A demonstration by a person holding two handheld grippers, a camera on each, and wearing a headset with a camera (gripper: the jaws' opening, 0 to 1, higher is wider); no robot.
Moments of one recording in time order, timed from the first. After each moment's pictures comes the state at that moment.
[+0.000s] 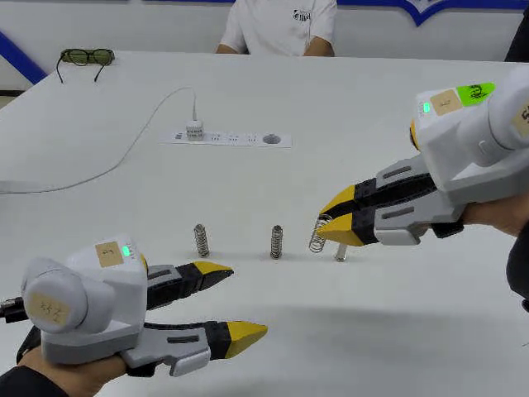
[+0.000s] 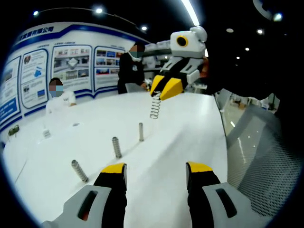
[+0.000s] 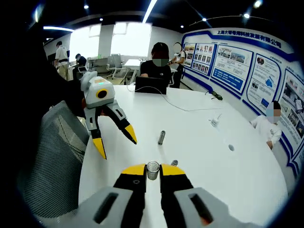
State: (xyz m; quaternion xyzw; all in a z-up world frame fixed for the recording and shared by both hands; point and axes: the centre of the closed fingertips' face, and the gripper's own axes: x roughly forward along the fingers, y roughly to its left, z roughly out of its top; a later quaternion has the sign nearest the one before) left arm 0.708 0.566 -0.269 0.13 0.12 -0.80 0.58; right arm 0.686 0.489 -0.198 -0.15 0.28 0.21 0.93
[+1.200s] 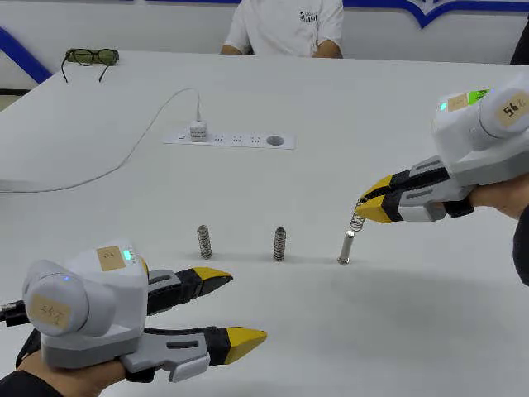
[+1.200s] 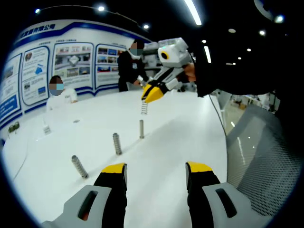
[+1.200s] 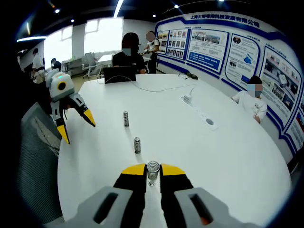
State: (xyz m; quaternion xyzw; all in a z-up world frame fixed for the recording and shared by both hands) left arm 0.710 0.569 -0.274 0.13 0.13 -0.79 0.58; right arm 0.695 0.403 -0.234 -0.10 0.32 0.11 0.93
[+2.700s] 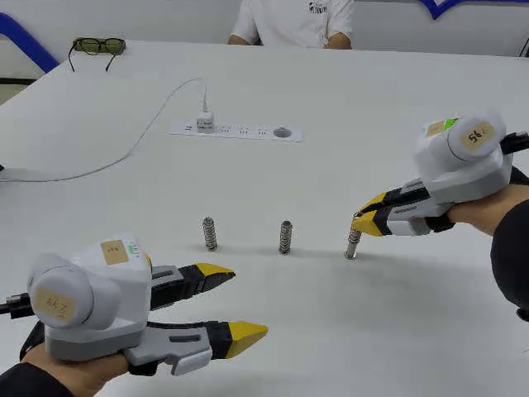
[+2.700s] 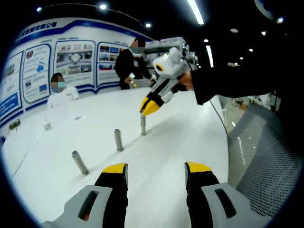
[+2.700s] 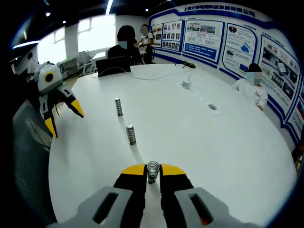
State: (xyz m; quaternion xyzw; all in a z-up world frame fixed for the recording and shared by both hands) left arm 0.714 0.571 -0.281 0.14 0.13 -0.79 0.58; right arm 0.704 0.398 -0.282 -0.07 0.35 0.10 0.93
